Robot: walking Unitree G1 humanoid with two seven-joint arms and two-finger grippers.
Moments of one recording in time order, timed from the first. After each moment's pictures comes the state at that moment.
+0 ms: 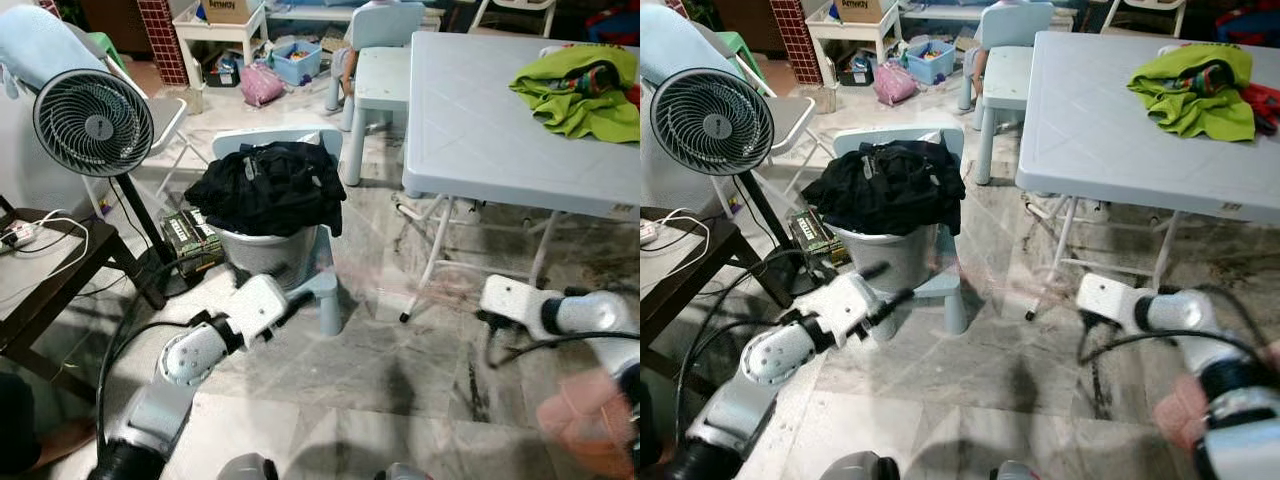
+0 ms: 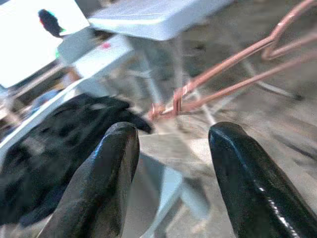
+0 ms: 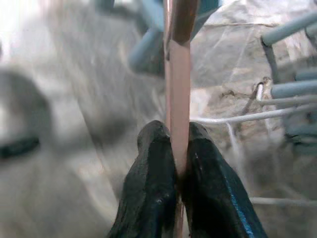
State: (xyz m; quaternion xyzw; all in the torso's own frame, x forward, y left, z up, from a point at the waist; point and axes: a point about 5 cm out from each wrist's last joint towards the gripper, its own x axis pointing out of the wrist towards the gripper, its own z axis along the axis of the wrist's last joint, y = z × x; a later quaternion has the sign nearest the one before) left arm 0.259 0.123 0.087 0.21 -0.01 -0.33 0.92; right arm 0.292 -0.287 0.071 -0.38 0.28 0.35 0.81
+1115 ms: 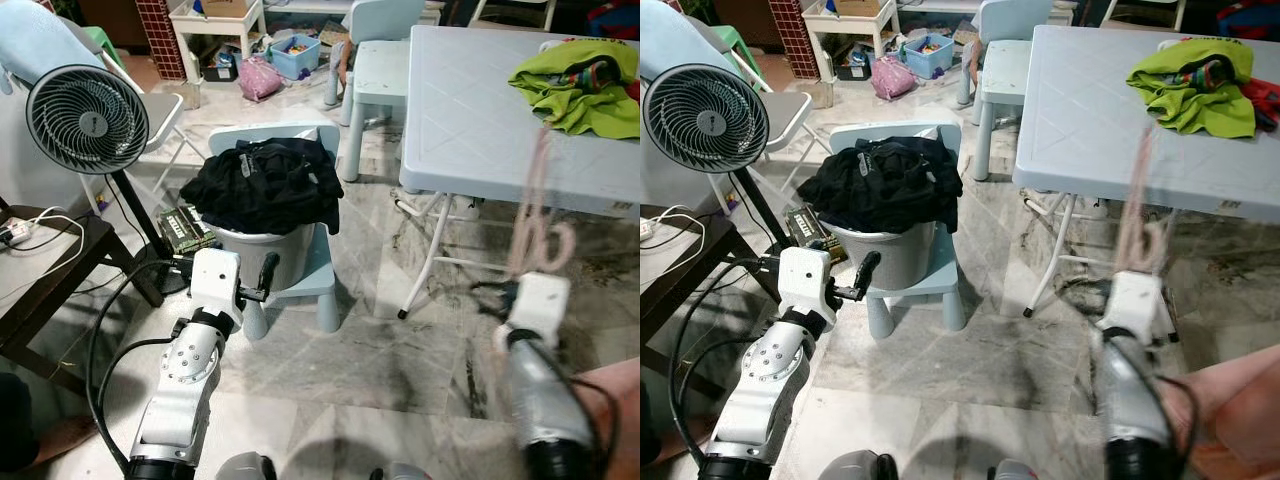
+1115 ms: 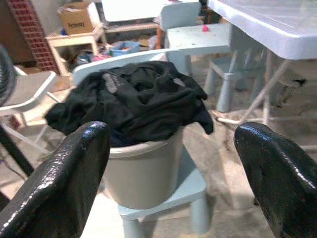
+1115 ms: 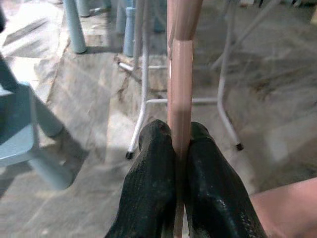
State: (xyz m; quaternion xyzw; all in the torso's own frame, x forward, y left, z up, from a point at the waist) left arm 0.265 0.133 0.094 0.04 0.03 -0.10 0.99; right arm 0.265 -0.244 0.049 -0.01 0.17 -0.17 0.97
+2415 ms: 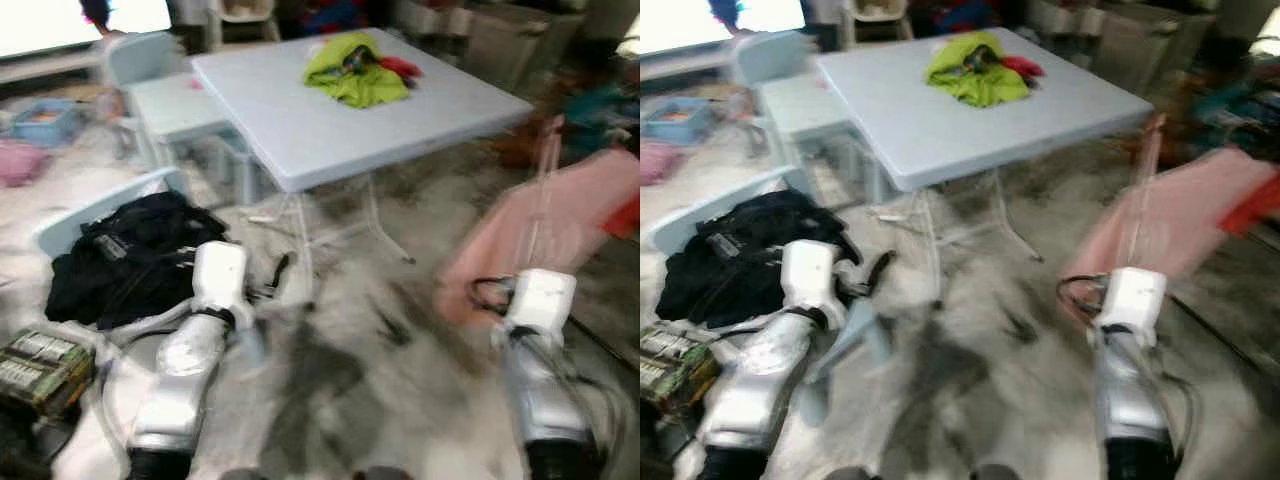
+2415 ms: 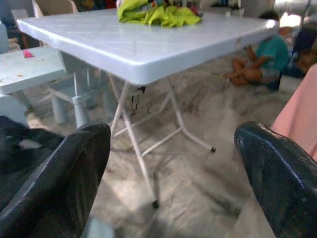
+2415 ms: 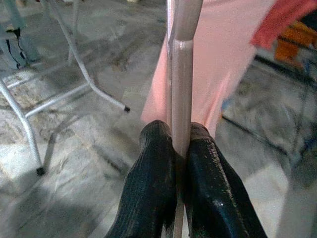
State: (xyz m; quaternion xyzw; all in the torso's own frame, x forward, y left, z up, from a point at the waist) left arm 0.271 0.133 0.097 0.00 0.04 -0.13 0.99; right arm 0.267 -0.240 0.059 -0.02 0.17 -0.18 0.97
